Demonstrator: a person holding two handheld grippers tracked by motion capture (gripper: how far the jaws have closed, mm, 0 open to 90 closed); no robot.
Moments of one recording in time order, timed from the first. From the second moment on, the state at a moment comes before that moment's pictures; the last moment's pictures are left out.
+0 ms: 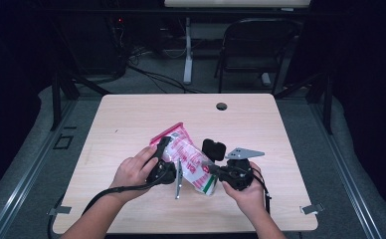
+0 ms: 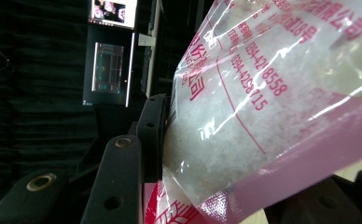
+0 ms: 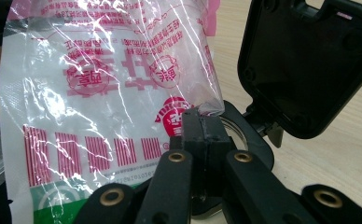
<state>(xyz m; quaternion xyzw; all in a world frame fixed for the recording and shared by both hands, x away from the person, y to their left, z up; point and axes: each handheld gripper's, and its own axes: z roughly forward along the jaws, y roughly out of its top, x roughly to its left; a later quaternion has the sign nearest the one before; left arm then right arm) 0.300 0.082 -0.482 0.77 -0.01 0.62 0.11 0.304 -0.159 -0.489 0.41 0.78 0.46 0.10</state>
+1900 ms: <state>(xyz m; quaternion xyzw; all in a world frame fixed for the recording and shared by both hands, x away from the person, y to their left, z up) 0.299 0.076 -0.477 0.77 -0.03 0.63 0.10 0.307 -0.159 -0.491 0.42 0.78 0.46 0.09</state>
